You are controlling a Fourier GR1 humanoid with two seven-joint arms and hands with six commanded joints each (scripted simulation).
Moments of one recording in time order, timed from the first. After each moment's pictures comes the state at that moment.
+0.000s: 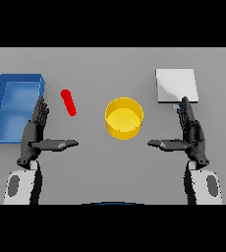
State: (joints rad) left arm 0.00 0.00 0.00 -1.57 0.00 0.00 0.00; right arm 0.00 0.00 0.00 -1.57 0.00 0.00 0.00
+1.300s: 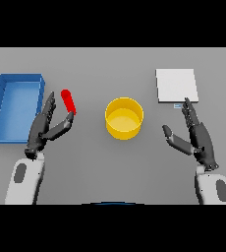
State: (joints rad) left arm -0.12 0.05 -0.04 -1.43 -0.14 0.01 0.04; right arm 0.05 -0.11 0.04 -1.65 0.08 0.06 -0.08
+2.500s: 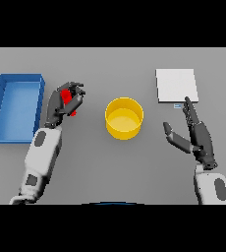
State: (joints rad) left arm -0.54 -0.02 0.12 -0.86 -0.12 0.12 -0.23; right arm 0.04 -0.10 0.04 -1.64 0.10 0.04 -0.05
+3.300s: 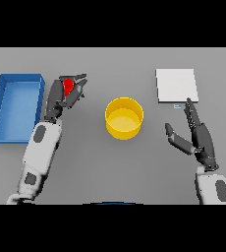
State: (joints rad) left arm -0.55 0.01 0.06 -0.99 -0.18 0.13 -0.20; right arm 0.05 -0.11 0.04 -1.64 0.11 0.03 -0.08
